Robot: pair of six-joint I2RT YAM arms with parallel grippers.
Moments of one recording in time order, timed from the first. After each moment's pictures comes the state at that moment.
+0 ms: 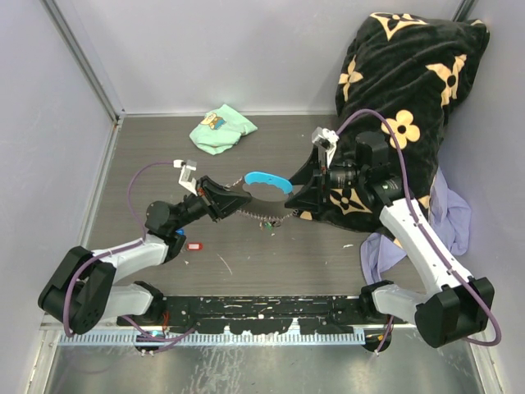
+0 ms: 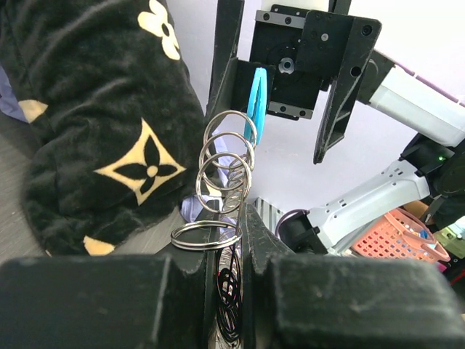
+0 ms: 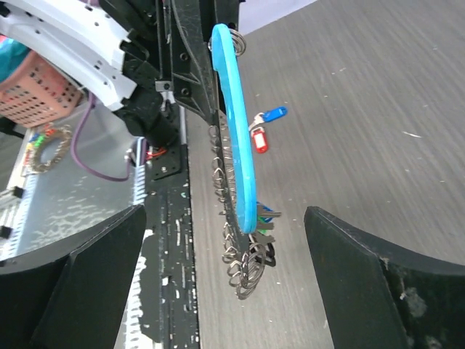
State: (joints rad) left arm -0.50 1.24 0.39 1.32 0.65 -0.88; right arm 0.29 1.15 1.06 -0.29 -1.15 0.00
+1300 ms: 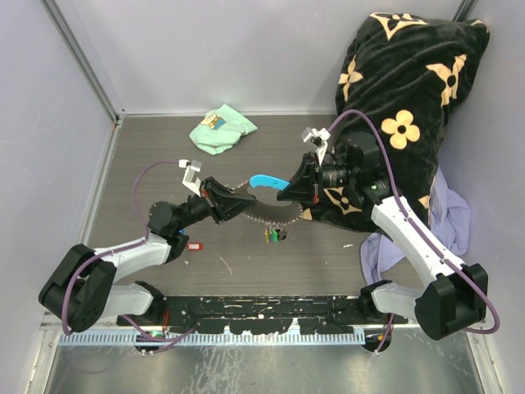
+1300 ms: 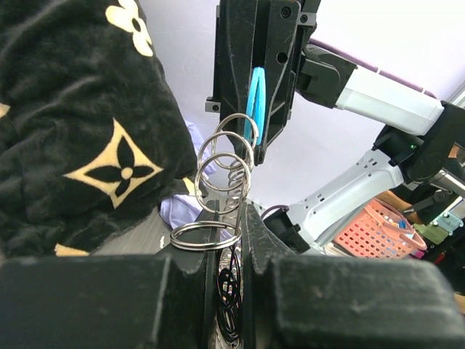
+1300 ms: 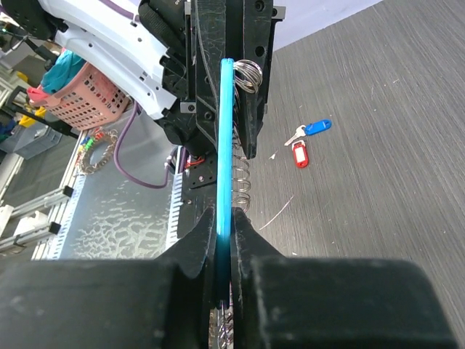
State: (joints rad) left arm -0.55 1.26 0.41 1.34 0.66 -0.91; right arm 0.35 1.20 1.00 -0.02 -1.25 0.24
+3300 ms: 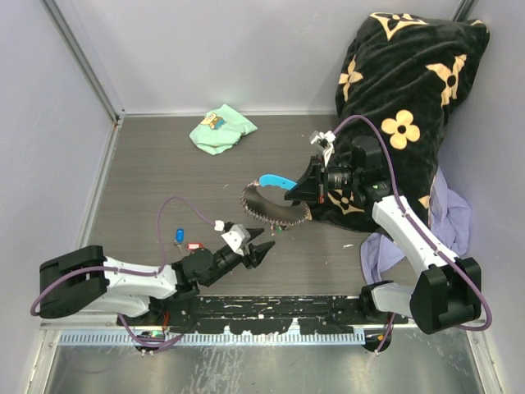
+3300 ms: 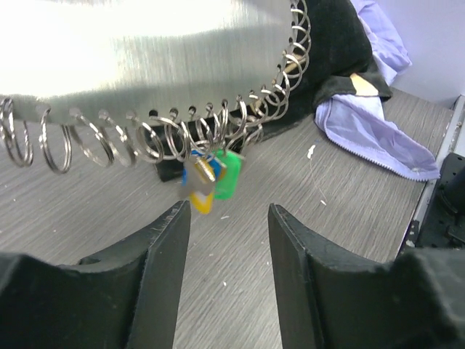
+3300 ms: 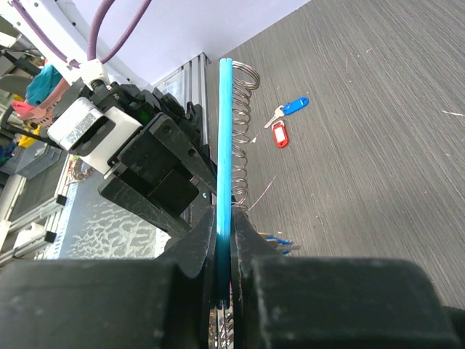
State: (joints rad) left arm -1.24 1.20 0.24 1.04 -0.33 -0.06; right arm 0.25 1.23 0.93 -0.02 -1.27 0.21
